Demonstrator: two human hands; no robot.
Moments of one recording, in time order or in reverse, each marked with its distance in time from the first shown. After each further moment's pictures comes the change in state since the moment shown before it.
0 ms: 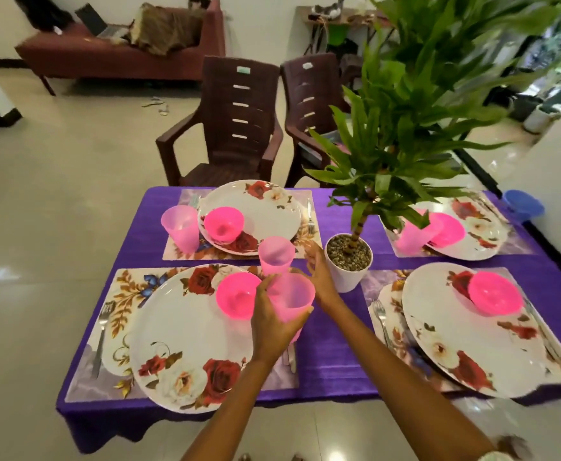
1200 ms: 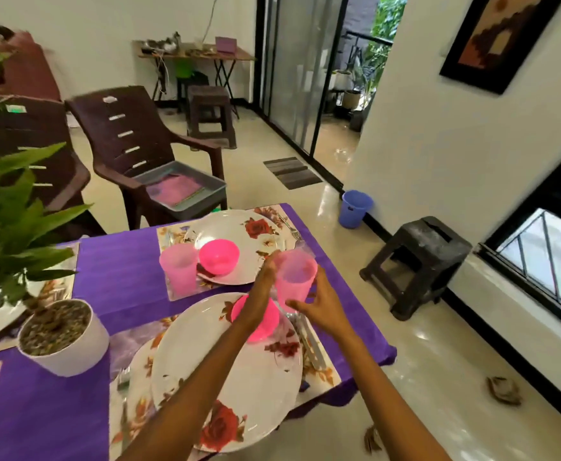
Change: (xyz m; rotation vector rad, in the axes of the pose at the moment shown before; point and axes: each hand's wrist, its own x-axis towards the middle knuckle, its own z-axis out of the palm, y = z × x) left_hand -0.022 0.162 0.483 -0.328 -0.696 -0.064; right_hand -0.093 0.123 -0.510 -0.246 0.348 -0.013
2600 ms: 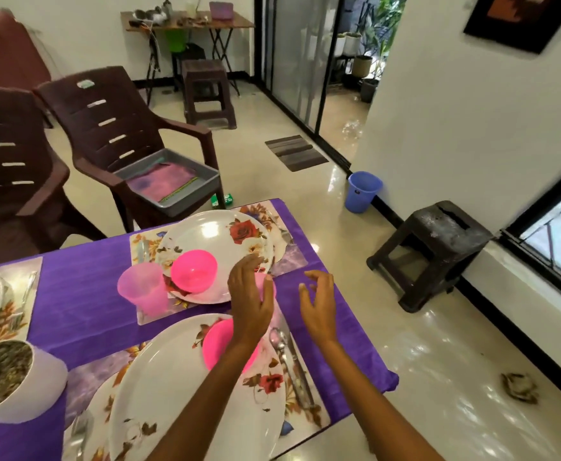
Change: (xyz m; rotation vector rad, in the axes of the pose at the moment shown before) left_hand 0.082 -0.042 0.031 0.574 0.497 0.437; right_hand 0.083 0.077 0.010 0.067 0.349 0.006
